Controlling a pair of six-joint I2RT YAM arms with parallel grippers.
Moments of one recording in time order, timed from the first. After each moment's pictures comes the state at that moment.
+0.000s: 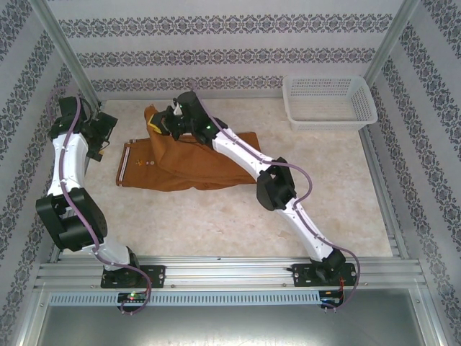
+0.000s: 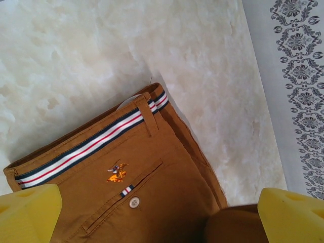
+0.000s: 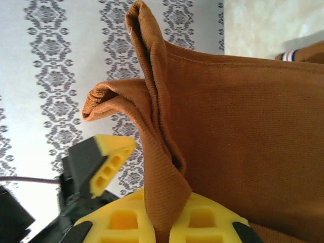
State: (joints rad) left arm 0.38 1.60 1.47 -0.82 0.19 -0.86; right arm 0.76 2.60 2.54 -0.22 -0.52 1.43
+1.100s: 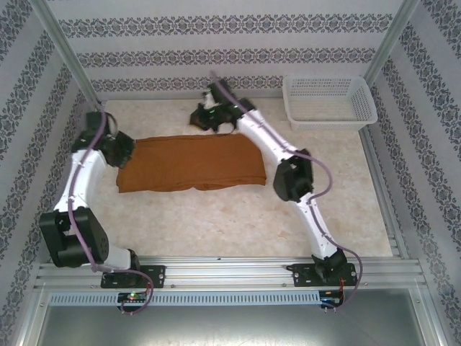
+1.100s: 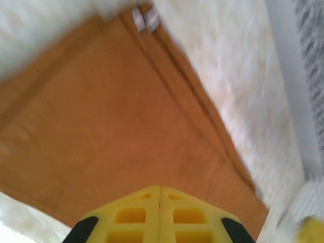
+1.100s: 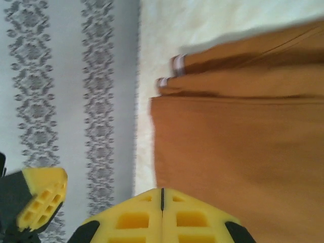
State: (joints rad) left arm 0.15 1.42 1.17 -0.73 0.23 -0.93; right arm 0.53 2.43 2.45 -0.79 -0.51 0.78
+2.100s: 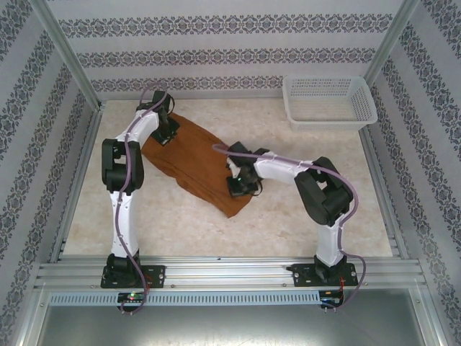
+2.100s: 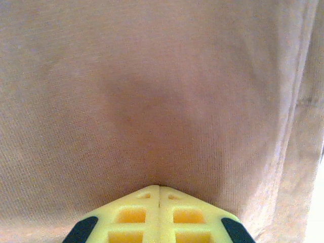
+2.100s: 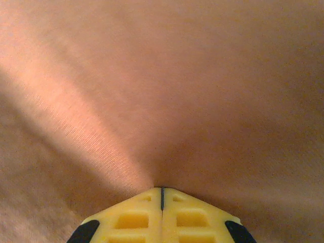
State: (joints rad) left arm -0.08 2.37 2.05 -0.87 0.05 -0.93; right arm 0.73 1.96 1.29 -0.67 -0.30 0.43
